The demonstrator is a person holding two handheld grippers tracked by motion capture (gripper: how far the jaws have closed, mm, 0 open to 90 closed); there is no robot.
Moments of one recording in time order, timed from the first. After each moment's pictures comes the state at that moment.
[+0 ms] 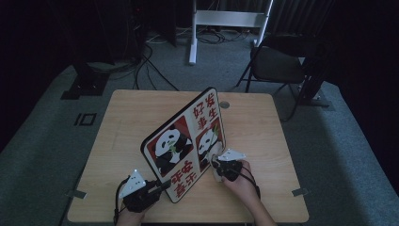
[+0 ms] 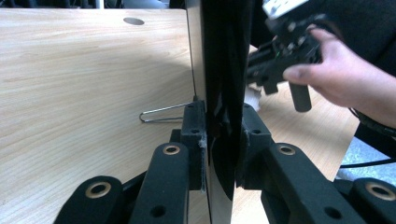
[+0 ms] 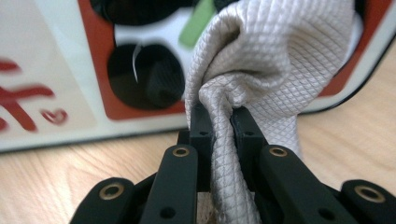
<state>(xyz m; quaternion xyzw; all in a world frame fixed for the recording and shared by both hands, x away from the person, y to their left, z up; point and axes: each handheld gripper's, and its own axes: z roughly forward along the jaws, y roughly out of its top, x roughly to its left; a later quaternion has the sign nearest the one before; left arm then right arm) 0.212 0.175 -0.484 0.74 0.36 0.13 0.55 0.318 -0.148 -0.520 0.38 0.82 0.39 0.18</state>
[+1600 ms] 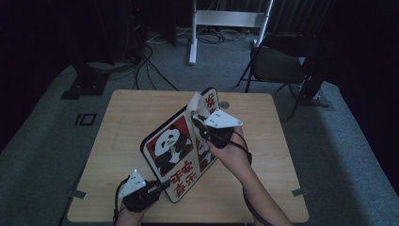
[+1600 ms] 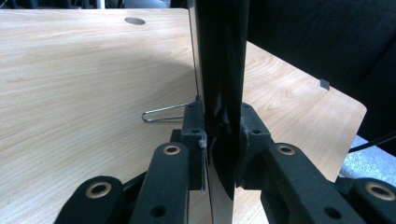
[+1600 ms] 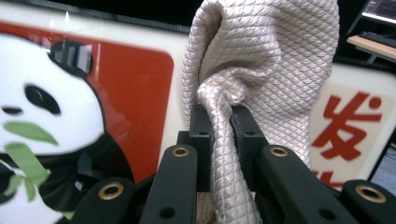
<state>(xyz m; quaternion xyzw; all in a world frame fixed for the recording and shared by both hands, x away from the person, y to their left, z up) 0.213 0.176 -0.484 0.75 0.36 0.13 0.54 0.332 -0.091 -0.354 0.25 0.77 0.51 0.29</state>
